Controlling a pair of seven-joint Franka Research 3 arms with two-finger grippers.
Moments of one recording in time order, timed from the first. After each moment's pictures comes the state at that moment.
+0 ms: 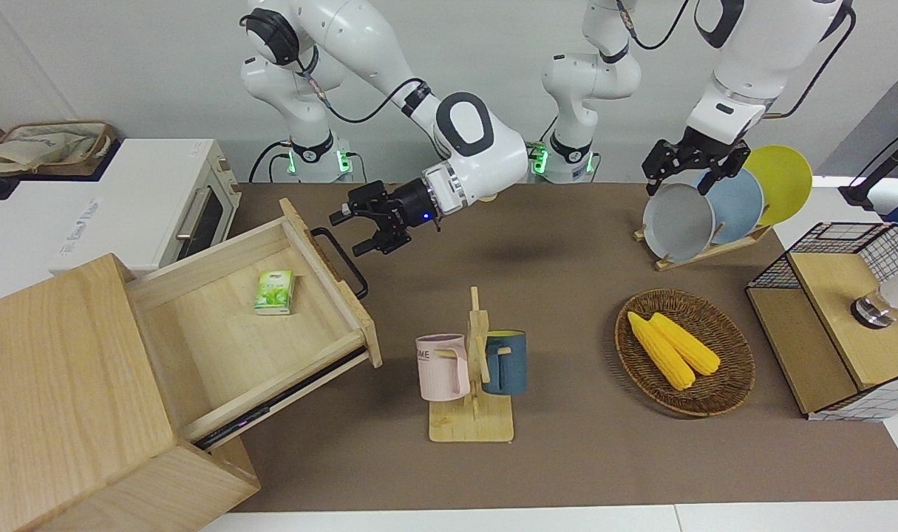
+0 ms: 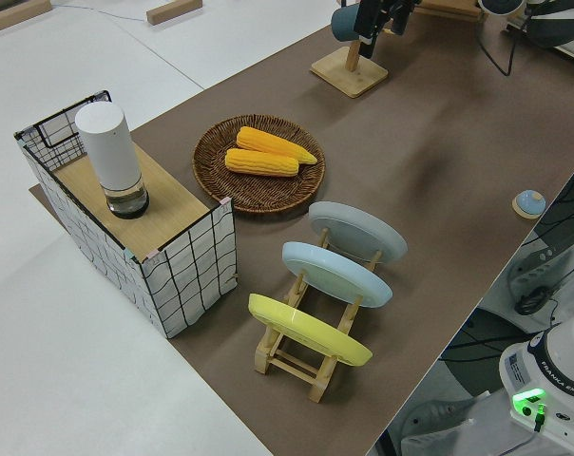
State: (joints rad) left arm -0.12 -0.03 0.07 -1.60 -0.02 1.57 -0.04; right arm 0.27 0.50 0.62 -1.52 -1.37 1.14 0.63
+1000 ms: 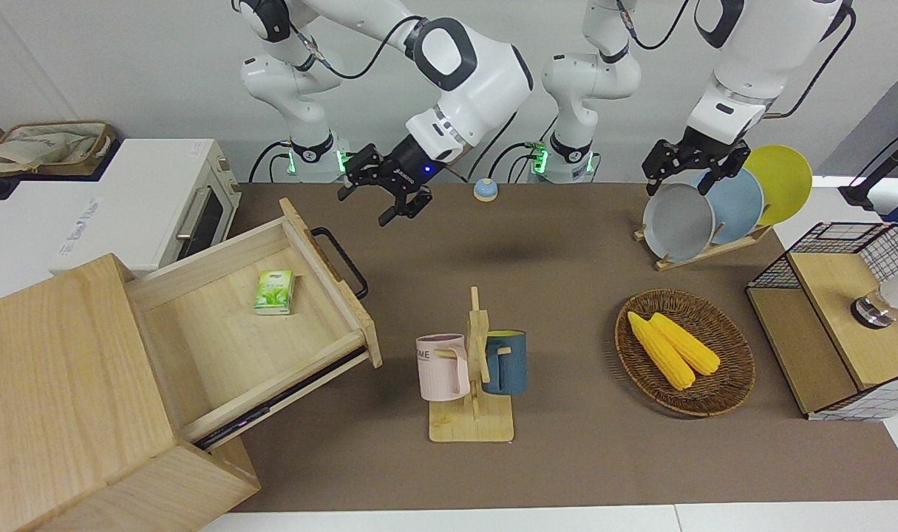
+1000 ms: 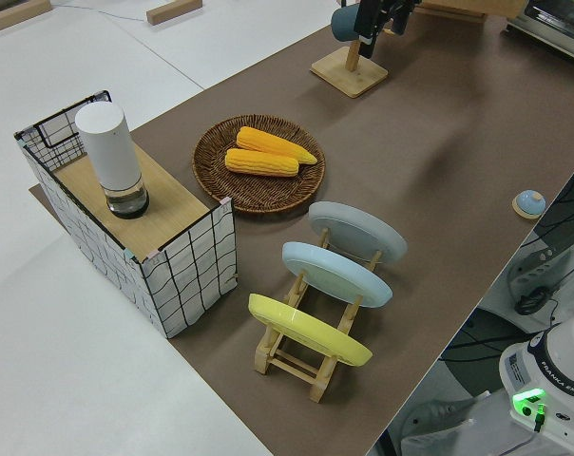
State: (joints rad) left arm -0.12 -0.03 0.07 -1.60 -0.02 1.57 -0.04; right arm 0.26 0.29 0.48 -1.37 -0.78 1.32 0.59
